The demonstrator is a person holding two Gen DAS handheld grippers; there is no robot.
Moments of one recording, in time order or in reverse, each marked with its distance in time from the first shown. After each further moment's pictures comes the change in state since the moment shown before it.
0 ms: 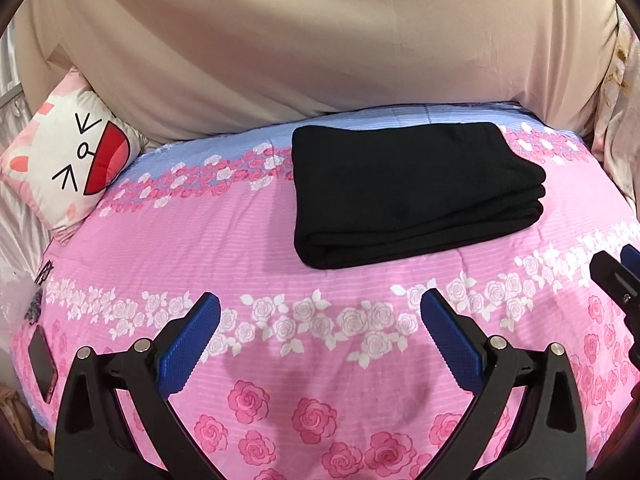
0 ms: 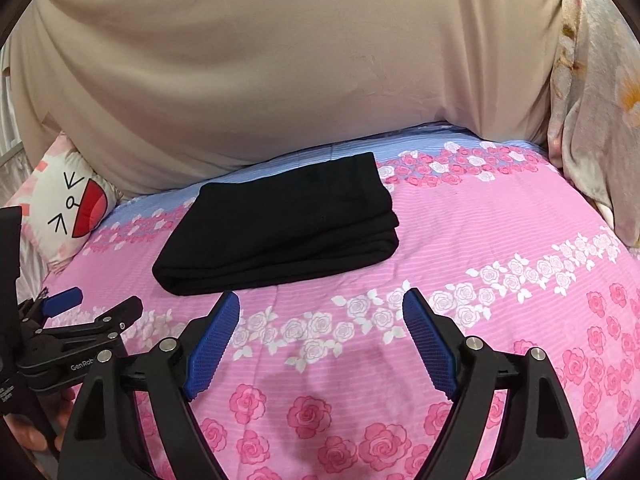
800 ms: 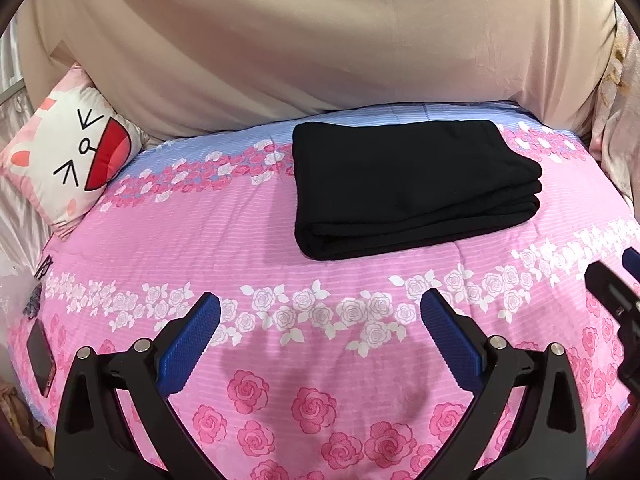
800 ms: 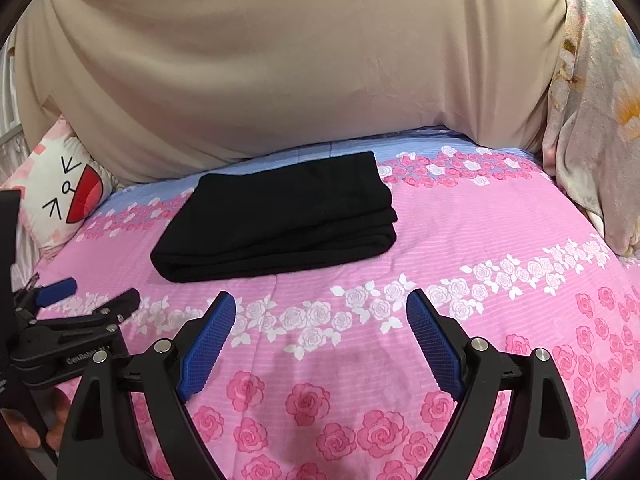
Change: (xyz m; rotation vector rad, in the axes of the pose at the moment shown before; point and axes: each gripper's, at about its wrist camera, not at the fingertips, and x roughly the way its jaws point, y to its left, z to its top) left arm -0.007 -0.002 -0.008 -0.005 -0.007 -0.009; right arm -0.009 0.011 -0.012 -0.031 0.011 -0.049
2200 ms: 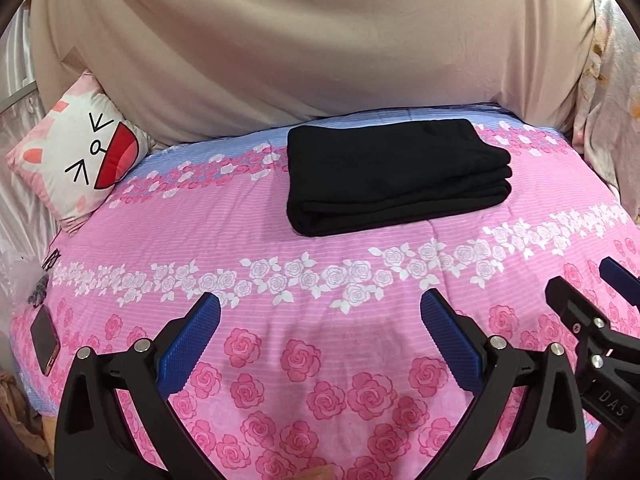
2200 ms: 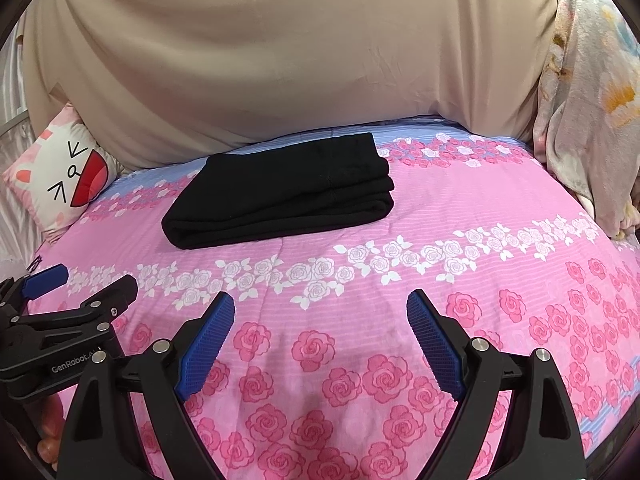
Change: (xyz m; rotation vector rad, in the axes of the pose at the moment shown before) left arm -0.042 -0.015 -0.034 0.006 -0.052 0.003; right arm -0.025 0.006 -0.035 -0.001 0.002 -0.009
